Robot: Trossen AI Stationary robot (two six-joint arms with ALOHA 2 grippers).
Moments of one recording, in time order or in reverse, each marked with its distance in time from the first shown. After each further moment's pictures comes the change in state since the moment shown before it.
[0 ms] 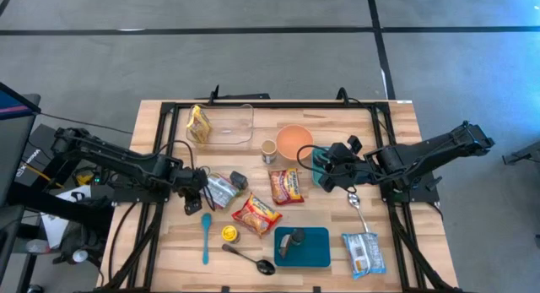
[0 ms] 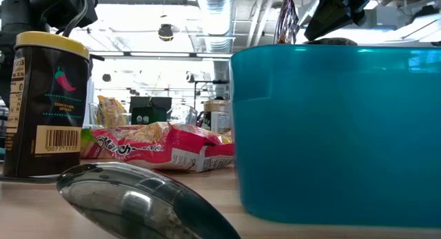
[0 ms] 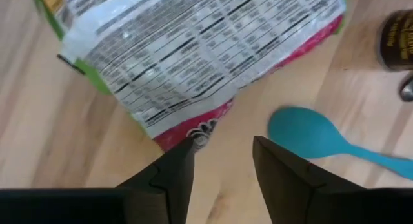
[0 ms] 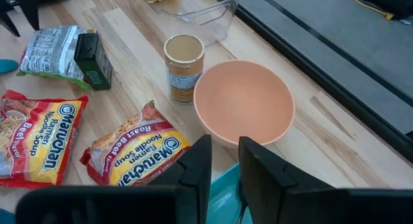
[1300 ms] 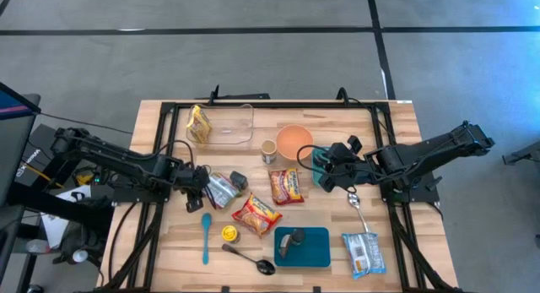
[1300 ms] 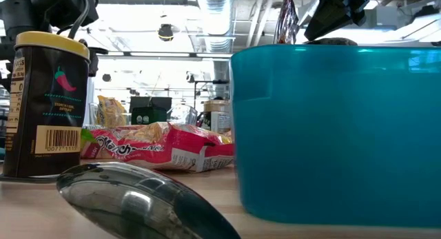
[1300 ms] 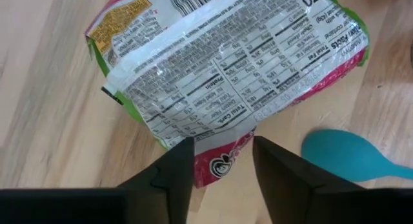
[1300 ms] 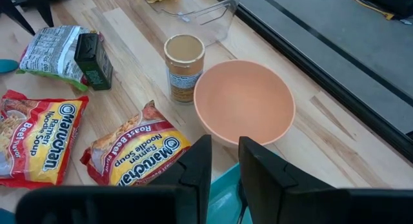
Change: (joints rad) left arm 0.000 0.003 0.000 0.023 -0.138 0.104; right arm 0.000 0.000 0.000 0.000 -0.001 0.000
